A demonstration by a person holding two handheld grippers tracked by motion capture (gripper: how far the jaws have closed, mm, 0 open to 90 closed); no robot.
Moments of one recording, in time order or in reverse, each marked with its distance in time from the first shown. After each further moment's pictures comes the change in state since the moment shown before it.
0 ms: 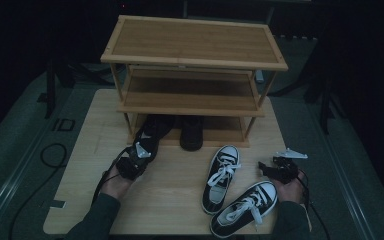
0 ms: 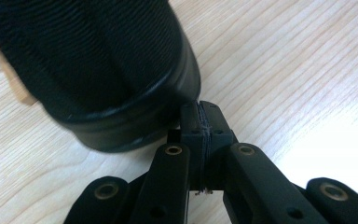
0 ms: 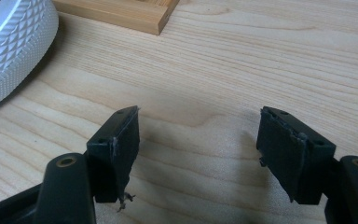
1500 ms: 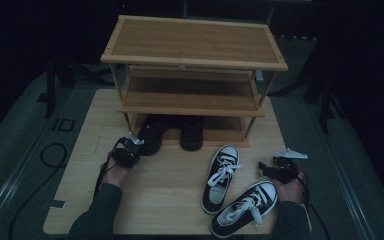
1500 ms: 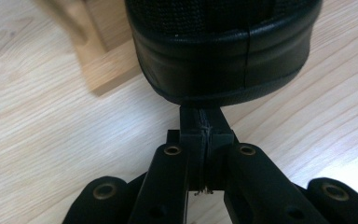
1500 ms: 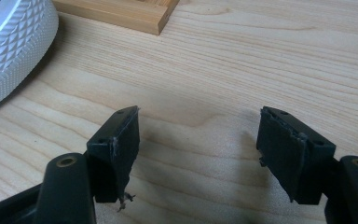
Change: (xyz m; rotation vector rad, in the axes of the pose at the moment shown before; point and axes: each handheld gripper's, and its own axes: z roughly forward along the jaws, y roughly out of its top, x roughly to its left) left arm 0.032 0.011 0.024 0.021 0.098 -0.148; right arm 0.000 0.000 0.000 0.000 0.000 0.000
